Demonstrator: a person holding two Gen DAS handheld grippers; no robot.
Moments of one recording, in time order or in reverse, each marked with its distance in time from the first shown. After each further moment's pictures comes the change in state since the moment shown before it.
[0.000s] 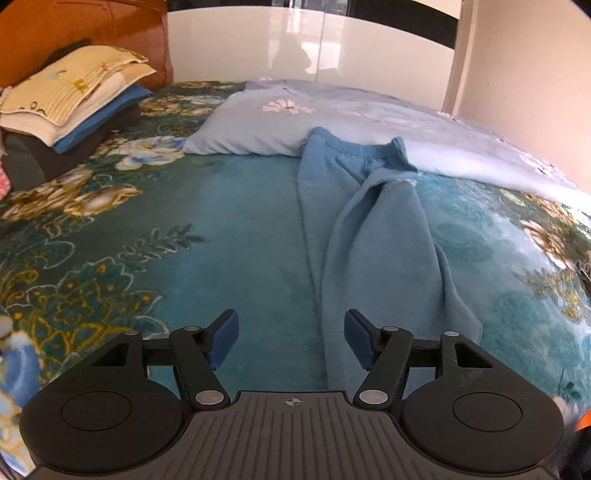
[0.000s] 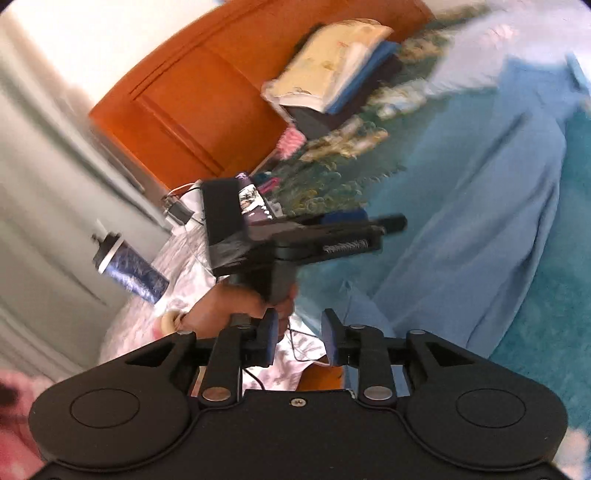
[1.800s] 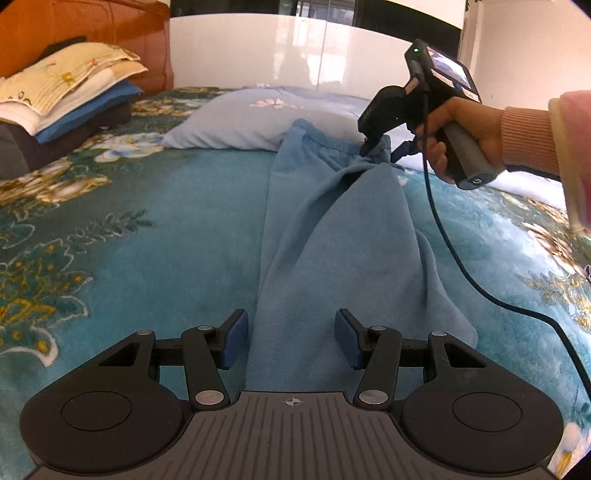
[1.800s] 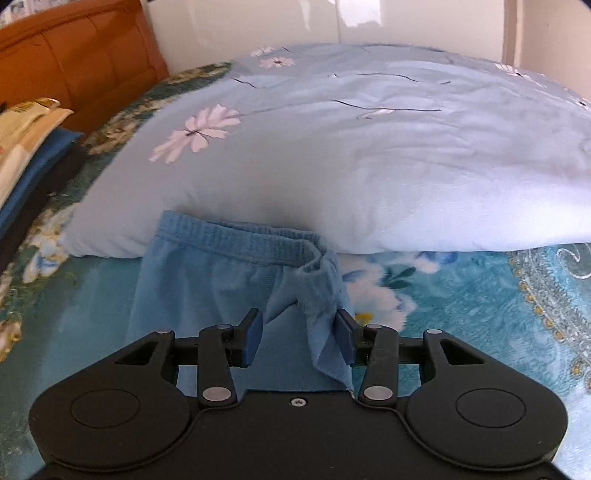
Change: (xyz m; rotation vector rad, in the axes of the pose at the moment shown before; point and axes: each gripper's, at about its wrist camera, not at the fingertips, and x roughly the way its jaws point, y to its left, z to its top) left arm 0.042 -0.038 -0.021 -0.045 -0.070 0.003; right arm 0.099 -0.277 0.243 0.190 -0.140 -0.922
